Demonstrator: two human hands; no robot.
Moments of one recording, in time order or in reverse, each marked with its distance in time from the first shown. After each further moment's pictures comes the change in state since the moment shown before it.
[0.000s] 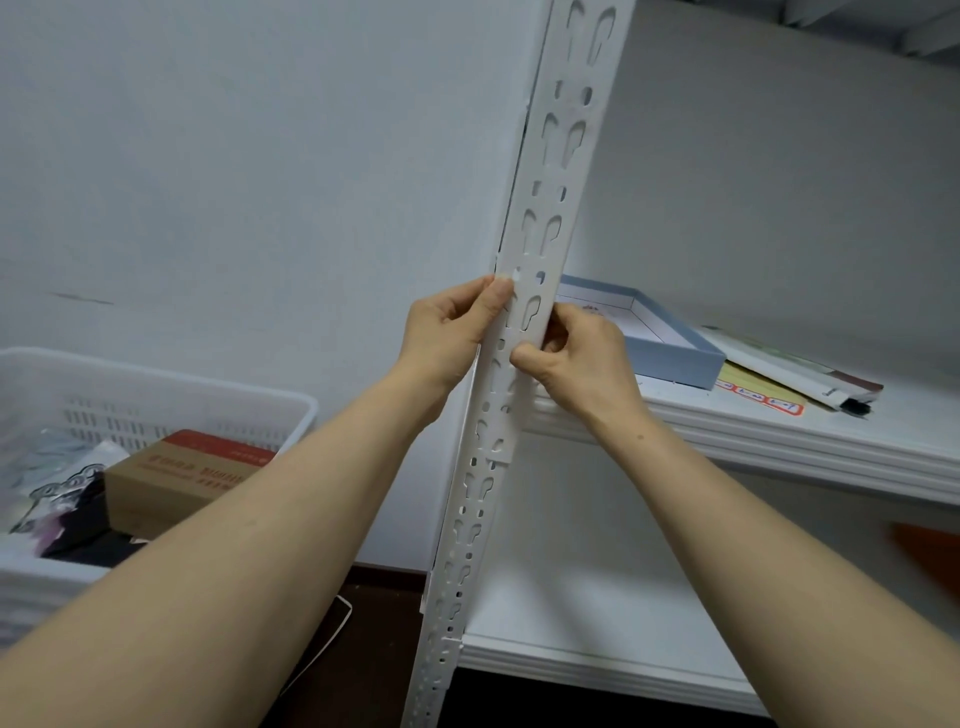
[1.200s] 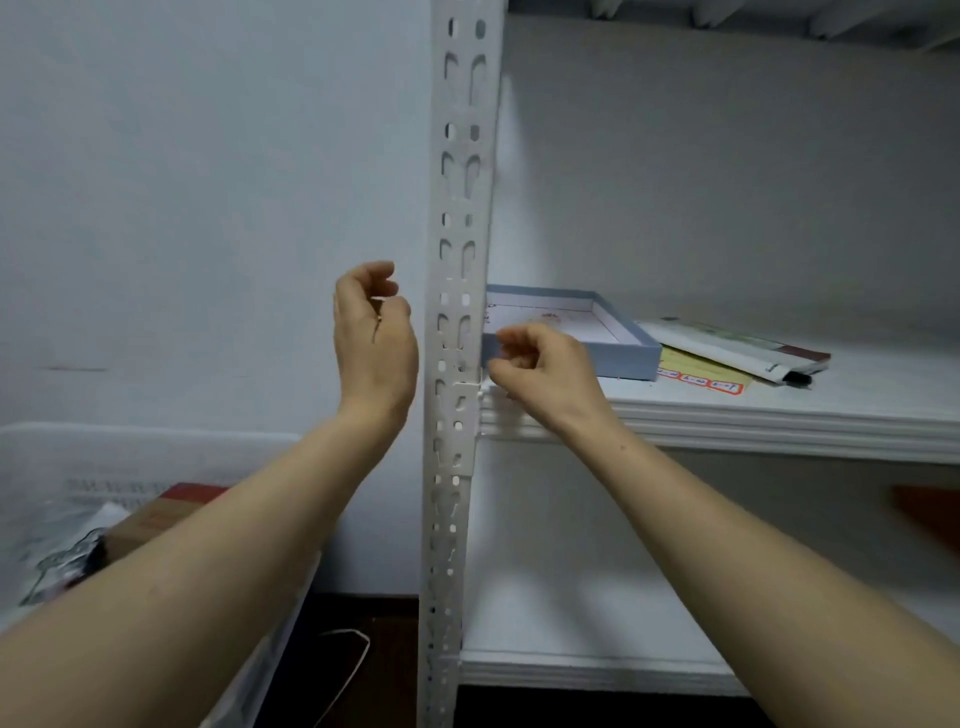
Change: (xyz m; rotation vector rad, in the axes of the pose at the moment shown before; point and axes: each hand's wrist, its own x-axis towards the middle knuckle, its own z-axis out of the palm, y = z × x) left_hand -0.017 0.025 0.019 0.371 0.317 0.286; right_hand -0.013 0.015 -0.024 0.211 -0.034 0.104
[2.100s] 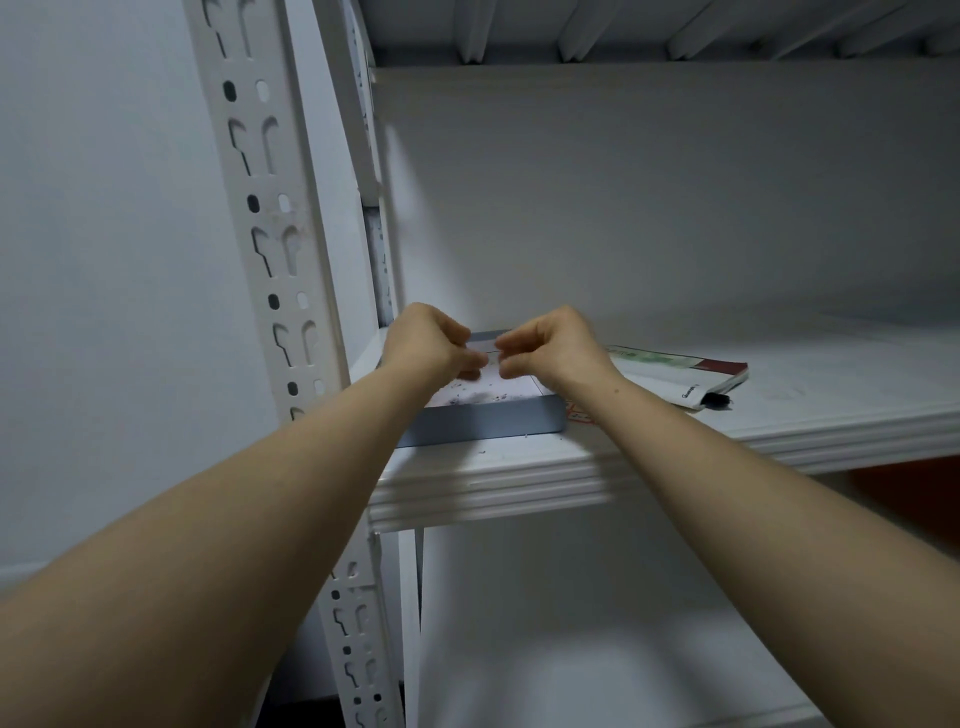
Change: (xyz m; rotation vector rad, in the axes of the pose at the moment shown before) left_hand 0.043 0.012 0.146 0.446 -0.577 -0.178; right_hand 0.079 0.061 -0.097 0.012 0.040 0.145
